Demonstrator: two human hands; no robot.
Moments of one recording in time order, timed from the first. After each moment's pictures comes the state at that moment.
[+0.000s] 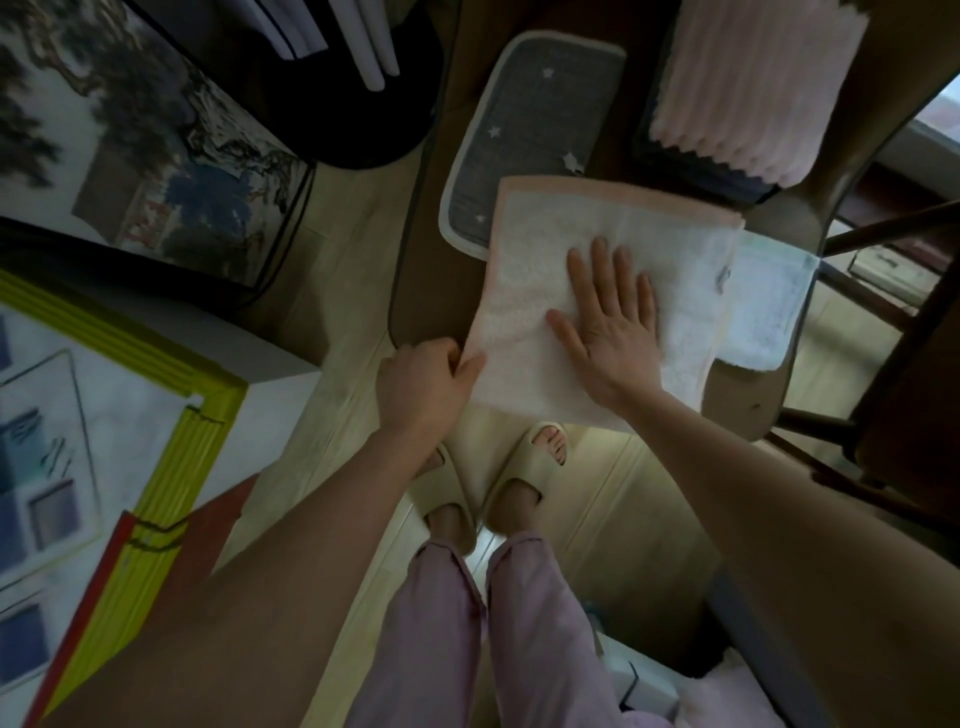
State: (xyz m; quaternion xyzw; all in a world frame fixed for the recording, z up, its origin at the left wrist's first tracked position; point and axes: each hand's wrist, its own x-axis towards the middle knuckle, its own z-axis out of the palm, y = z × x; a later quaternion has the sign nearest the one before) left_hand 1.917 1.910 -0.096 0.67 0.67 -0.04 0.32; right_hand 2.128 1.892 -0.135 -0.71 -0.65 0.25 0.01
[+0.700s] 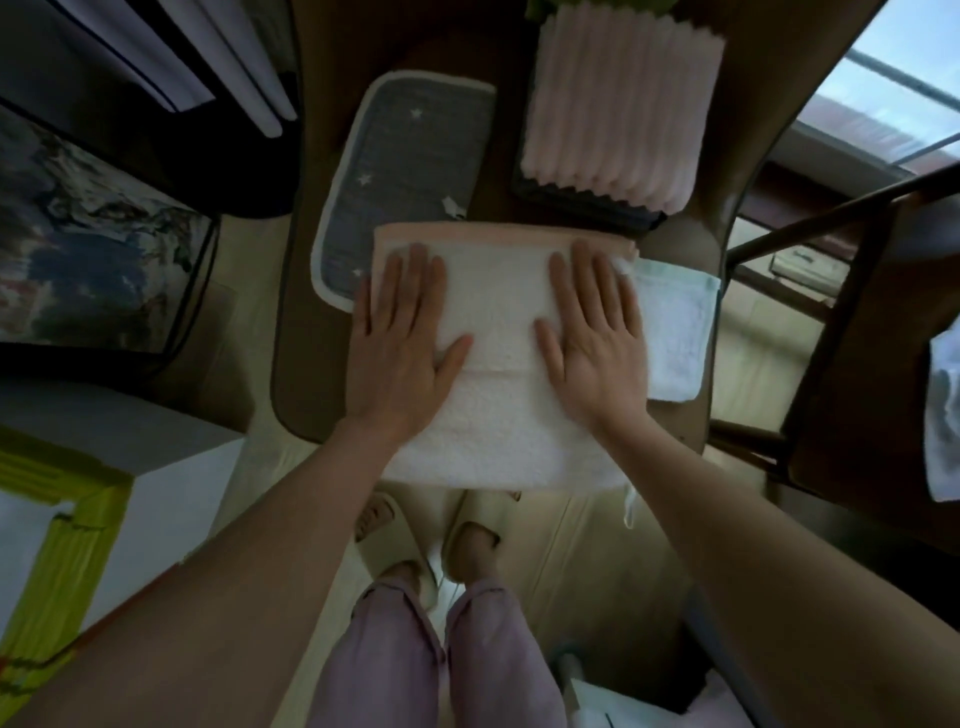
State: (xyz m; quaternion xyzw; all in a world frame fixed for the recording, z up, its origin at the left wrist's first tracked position) left_hand 1.990 1.972 -0.154 0.86 0.49 -0.04 0.11; right_hand 2.198 1.906 -0.151 -0.76 -0.64 0.12 0.04
